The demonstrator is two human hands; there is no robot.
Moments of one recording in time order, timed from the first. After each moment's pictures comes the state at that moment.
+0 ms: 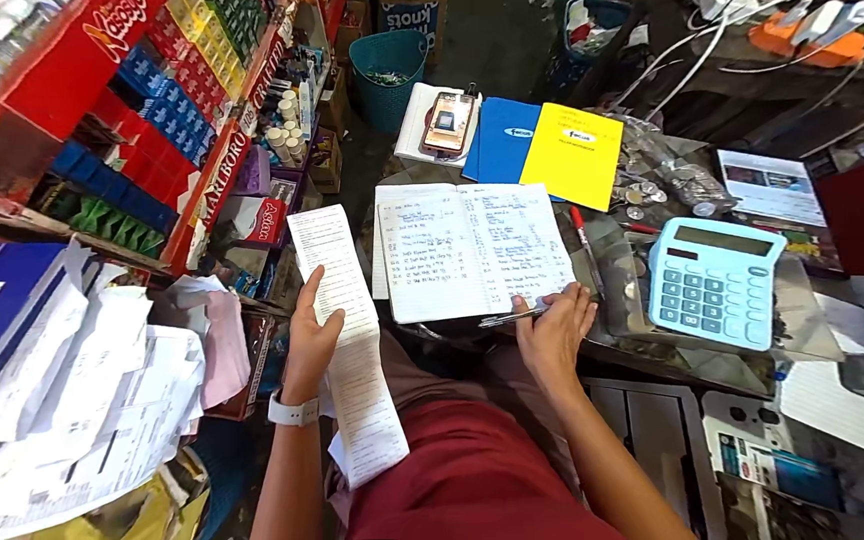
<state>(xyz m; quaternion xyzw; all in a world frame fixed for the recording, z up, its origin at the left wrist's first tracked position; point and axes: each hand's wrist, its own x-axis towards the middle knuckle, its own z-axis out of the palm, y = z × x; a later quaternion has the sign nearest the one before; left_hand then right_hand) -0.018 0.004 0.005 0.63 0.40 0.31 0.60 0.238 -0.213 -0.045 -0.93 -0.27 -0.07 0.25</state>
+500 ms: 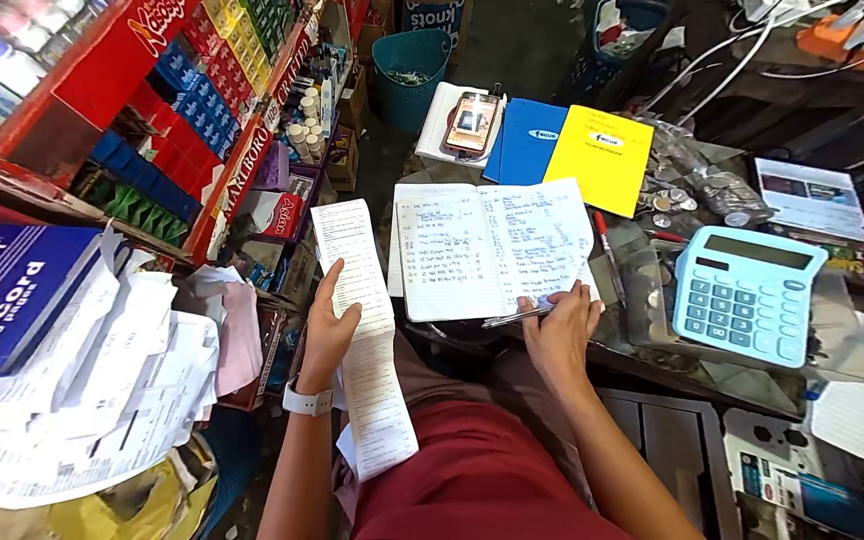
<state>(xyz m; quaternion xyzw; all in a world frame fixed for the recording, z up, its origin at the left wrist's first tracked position) -0.015 0.005 0.004 0.63 0.37 0.31 0.60 0.237 -0.204 -0.036 -0.91 -0.32 -0.04 0.26</state>
